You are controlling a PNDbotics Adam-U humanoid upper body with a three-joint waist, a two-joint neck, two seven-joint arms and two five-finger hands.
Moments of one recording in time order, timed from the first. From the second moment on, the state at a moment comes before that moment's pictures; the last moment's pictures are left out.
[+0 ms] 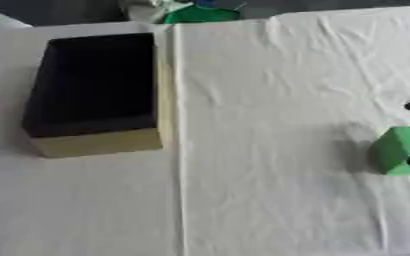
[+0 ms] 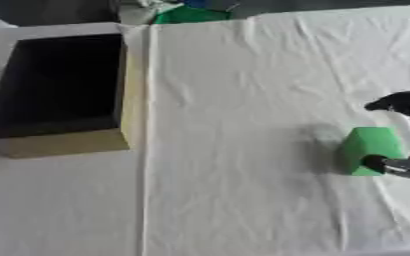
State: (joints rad) left arm -0.19 0.47 0.08 -1.99 -0.06 -0.12 0.66; right arm 0.02 -1.17 -0.05 -1.91 0.43 -0.09 0.46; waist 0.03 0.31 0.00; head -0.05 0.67
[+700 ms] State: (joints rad) left arm -0.19 0.46 0.08 -1.99 -0.05 -0.12 0.66; right arm -0.02 -1.16 -0.03 -1.85 0.49 -0.11 0.51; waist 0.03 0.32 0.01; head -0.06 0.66
